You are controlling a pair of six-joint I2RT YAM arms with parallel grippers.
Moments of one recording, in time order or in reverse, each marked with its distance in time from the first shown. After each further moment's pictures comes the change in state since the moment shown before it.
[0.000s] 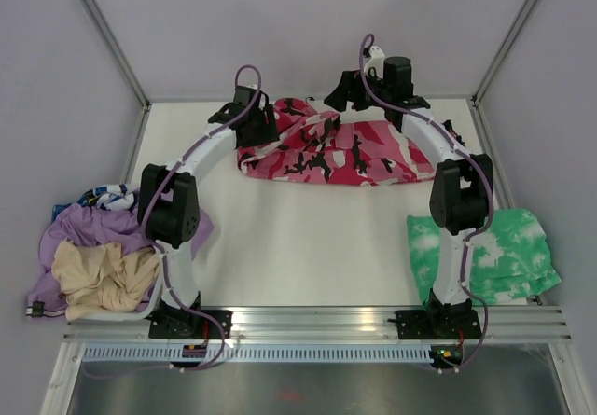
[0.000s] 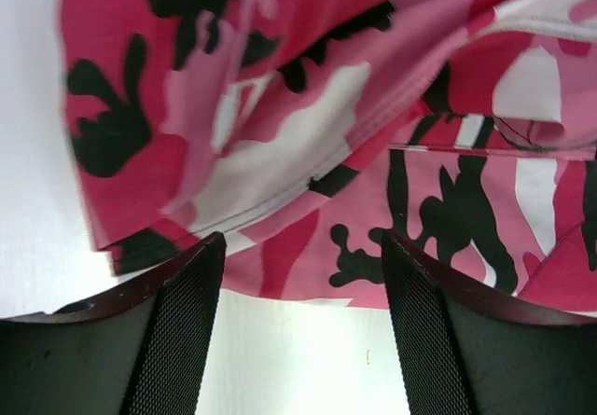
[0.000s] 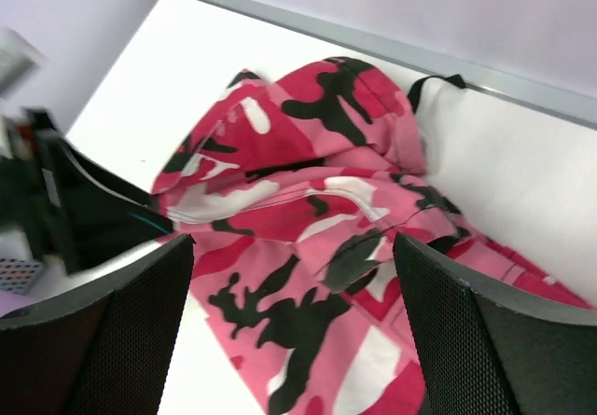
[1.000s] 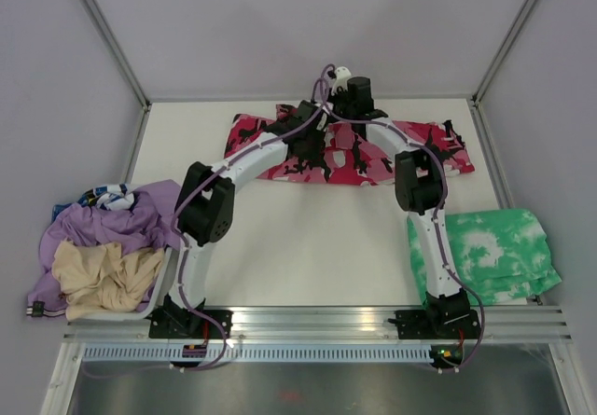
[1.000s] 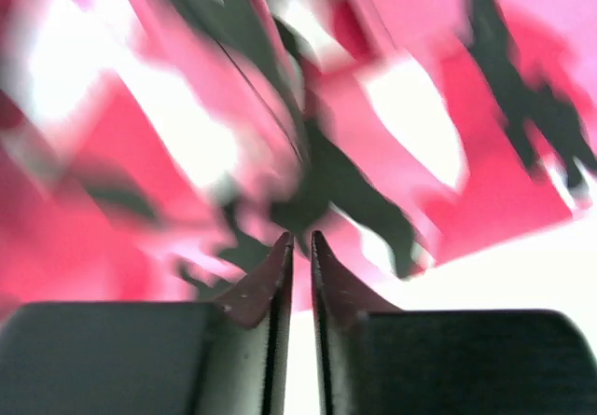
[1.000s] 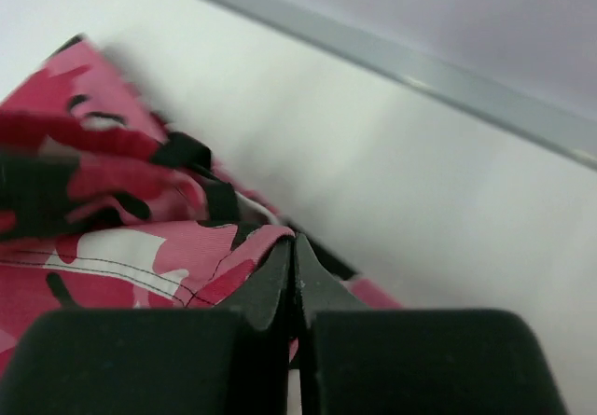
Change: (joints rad) left arm -0.270 0.170 0.153 0.039 -0.023 0.293; right arm 0.103 0.420 0.291 0.106 0.182 -0.133
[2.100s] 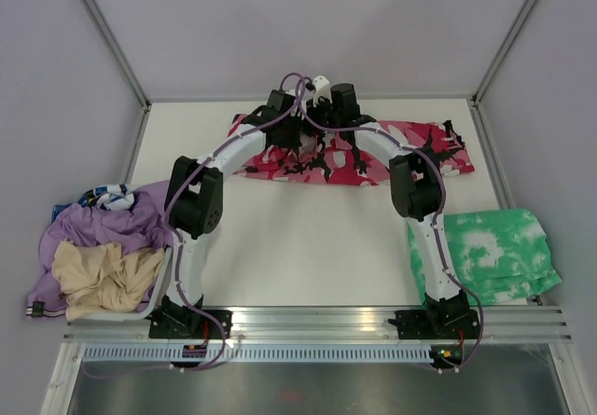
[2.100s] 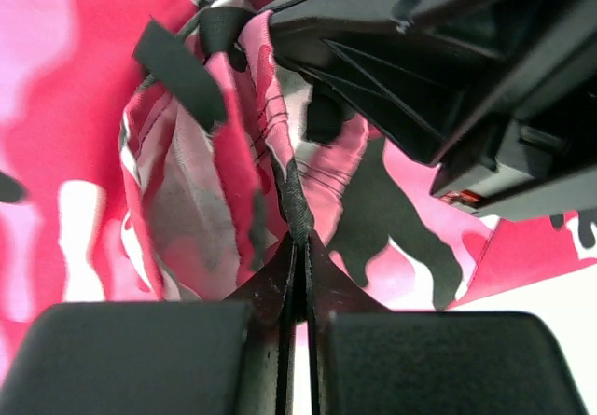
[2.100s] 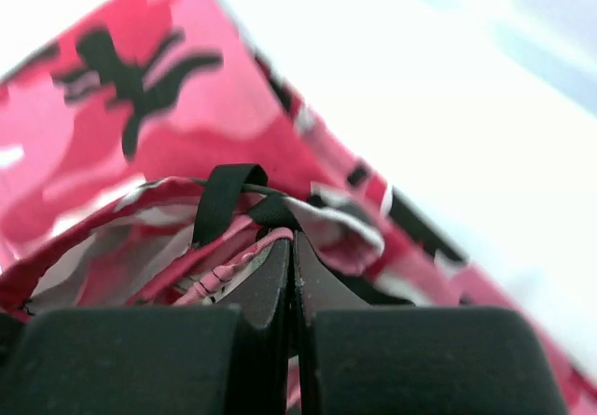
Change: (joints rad) left arm 0.124 0.022 -0.004 0.003 0.143 -0.144; right arm 0.065 -0.117 -0.181 -0.005 -0.027 -0.148
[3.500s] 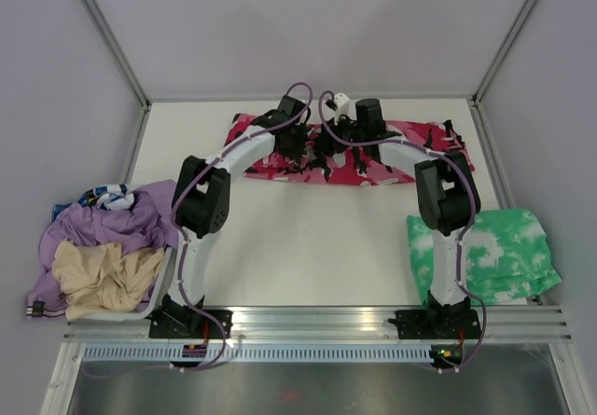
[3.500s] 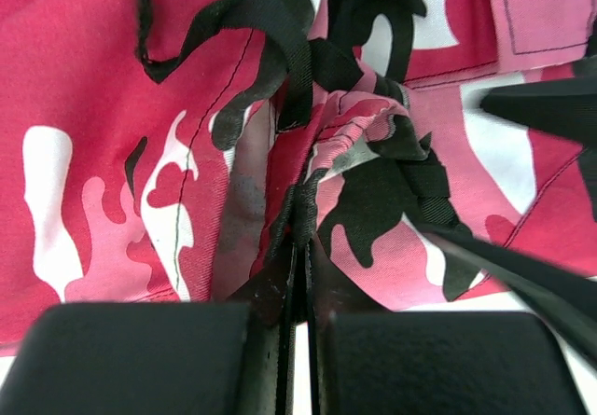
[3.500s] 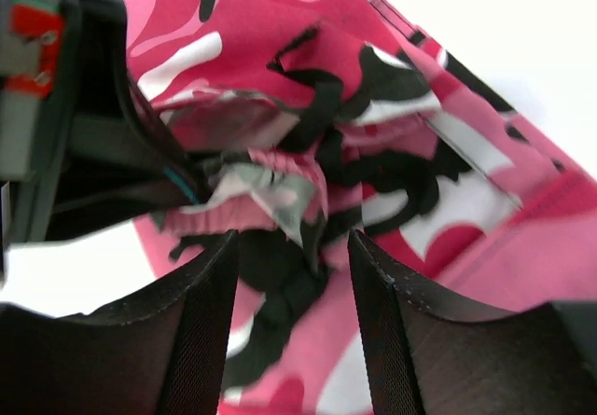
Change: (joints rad) left arm -0.033 0.029 0.026 -0.102 -0.092 -0.062; right arm -0.064 -0.320 -0.474 0.098 -0.176 -0.016
